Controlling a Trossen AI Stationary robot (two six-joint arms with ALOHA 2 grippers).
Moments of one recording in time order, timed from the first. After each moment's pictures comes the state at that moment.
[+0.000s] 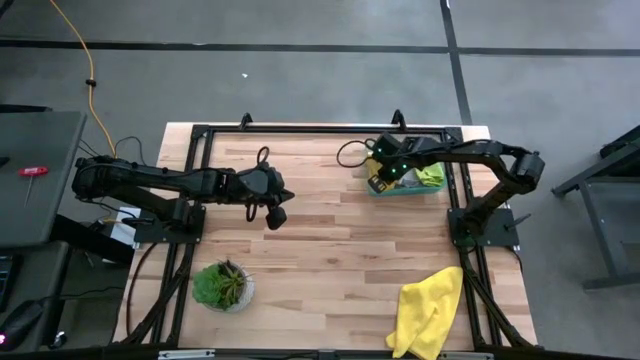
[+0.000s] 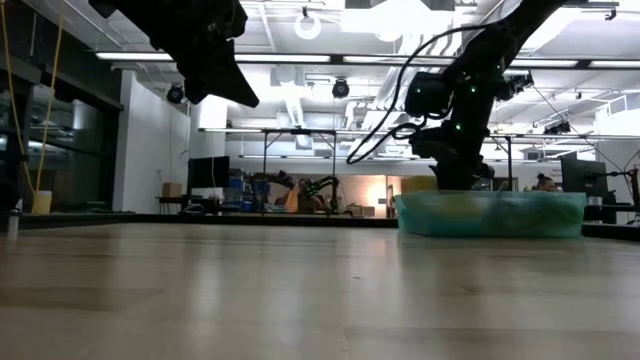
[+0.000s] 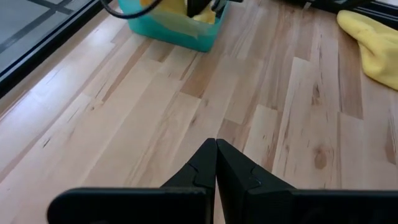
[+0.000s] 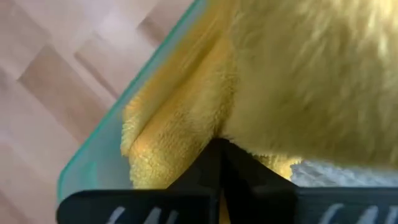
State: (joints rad) left arm 0.14 1.19 0.78 -0.27 -0.22 -0.28; right arm -0.54 1.56 0.88 -0.57 -0.02 0.28
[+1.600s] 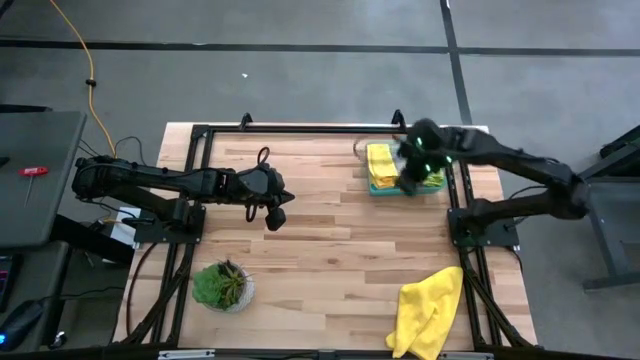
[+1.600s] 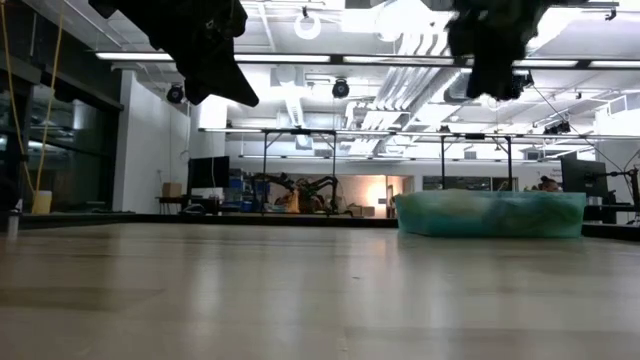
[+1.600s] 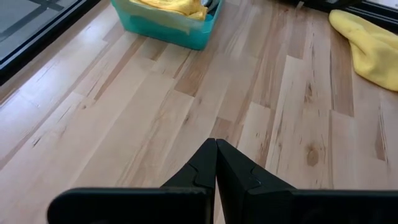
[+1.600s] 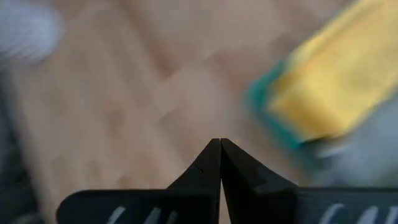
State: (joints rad) left arm 0.14 1.19 0.78 -0.27 -0.20 -0.29; right arm -0.45 1.11 1.05 -0.97 -0.31 0.27
